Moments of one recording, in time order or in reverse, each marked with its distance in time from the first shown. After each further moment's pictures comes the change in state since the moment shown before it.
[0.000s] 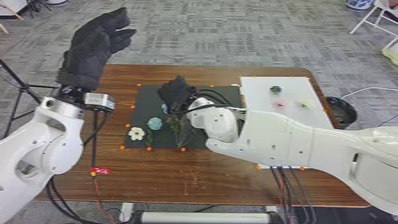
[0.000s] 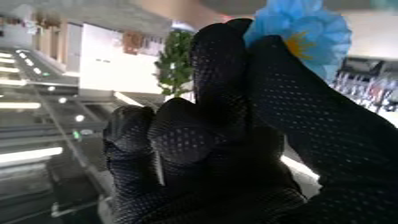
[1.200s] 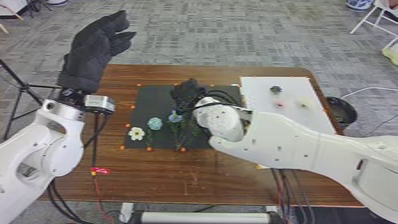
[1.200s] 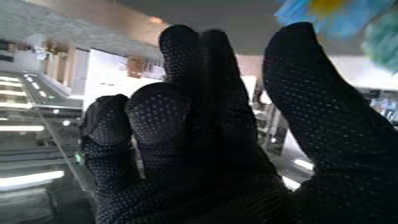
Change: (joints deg) left arm 1.8 -0.9 -1.4 0.0 0.1 -0.4 -0.2; right arm -4.0 2.5 7.1 -2.1 -1.3 -9.9 3.2
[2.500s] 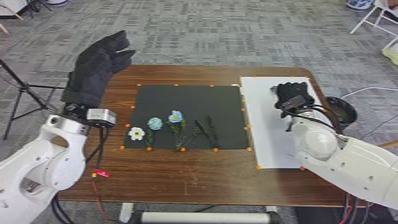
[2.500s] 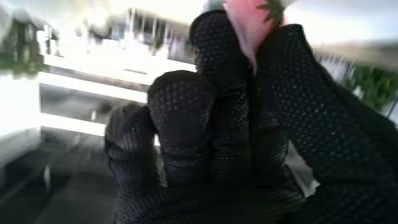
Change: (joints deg) left arm 7.9 -3.1 -4.6 -0.6 0.1 -0.9 -2.0; right arm -17.7 30.2 13.7 -2.9 -4.1 25.5 9.8
